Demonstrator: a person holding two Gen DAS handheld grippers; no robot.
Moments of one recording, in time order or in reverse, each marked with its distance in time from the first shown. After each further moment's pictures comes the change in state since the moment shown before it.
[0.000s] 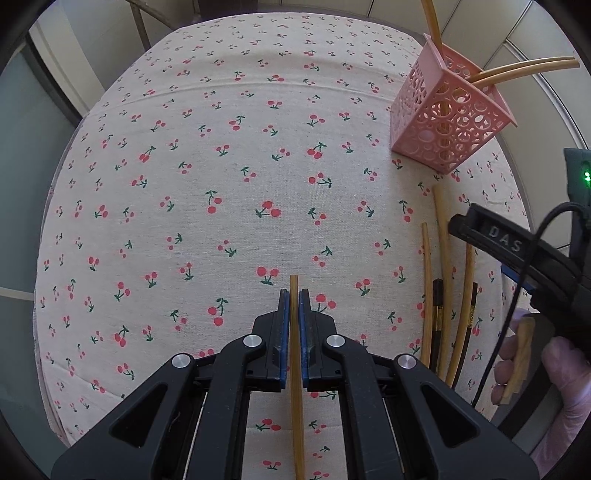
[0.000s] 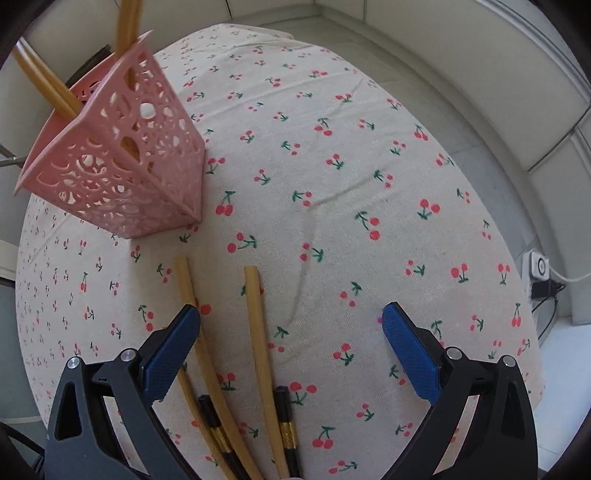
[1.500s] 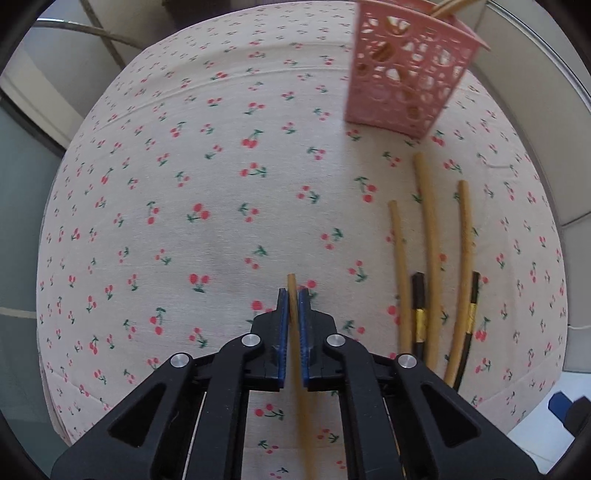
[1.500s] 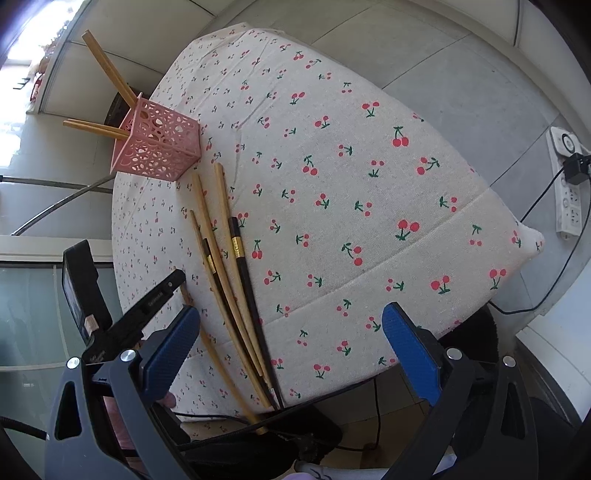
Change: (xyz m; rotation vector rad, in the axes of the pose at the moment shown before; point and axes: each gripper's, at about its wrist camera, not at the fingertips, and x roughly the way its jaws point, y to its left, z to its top) left arm 0.050 -0.110 -0.001 0.111 0.001 0.104; right arm -0.073 -0.138 -0.084 0.229 0.182 0.409
